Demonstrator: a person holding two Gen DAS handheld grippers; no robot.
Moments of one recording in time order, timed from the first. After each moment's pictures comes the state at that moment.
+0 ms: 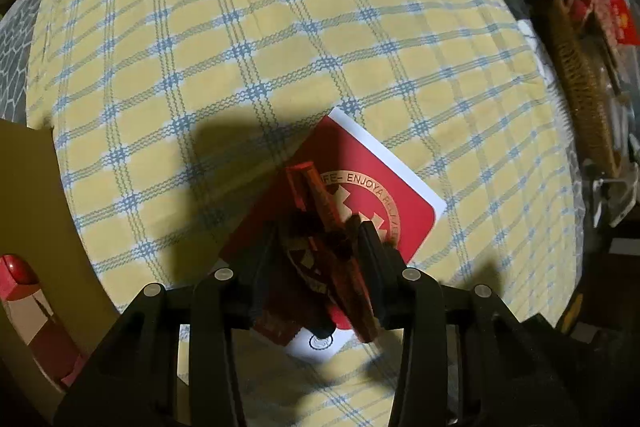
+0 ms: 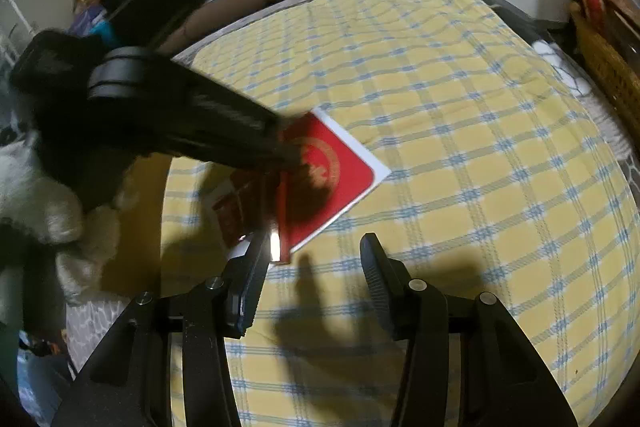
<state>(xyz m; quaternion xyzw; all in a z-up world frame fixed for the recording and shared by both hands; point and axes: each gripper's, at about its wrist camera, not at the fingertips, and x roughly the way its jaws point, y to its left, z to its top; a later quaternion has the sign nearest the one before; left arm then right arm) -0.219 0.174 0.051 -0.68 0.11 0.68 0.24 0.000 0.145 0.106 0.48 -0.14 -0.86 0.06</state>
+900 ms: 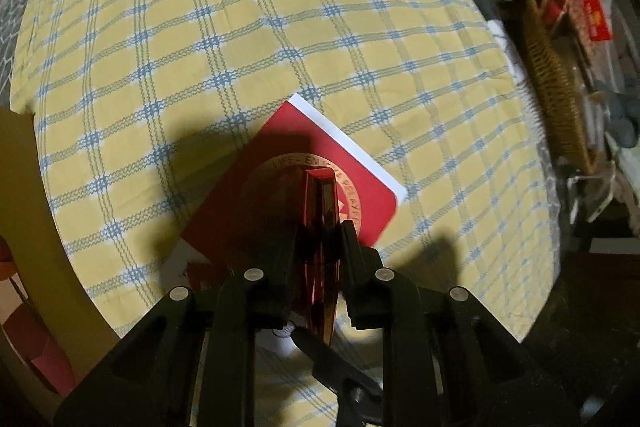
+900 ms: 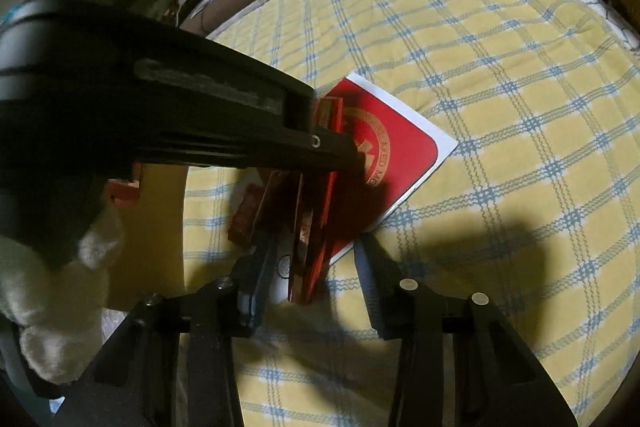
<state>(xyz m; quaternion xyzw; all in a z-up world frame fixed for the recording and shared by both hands) -0.192 0.153 0.067 -0.68 0.06 0.67 0.28 -0.020 0.137 0.072 0.49 -0.23 -0.83 0.11</state>
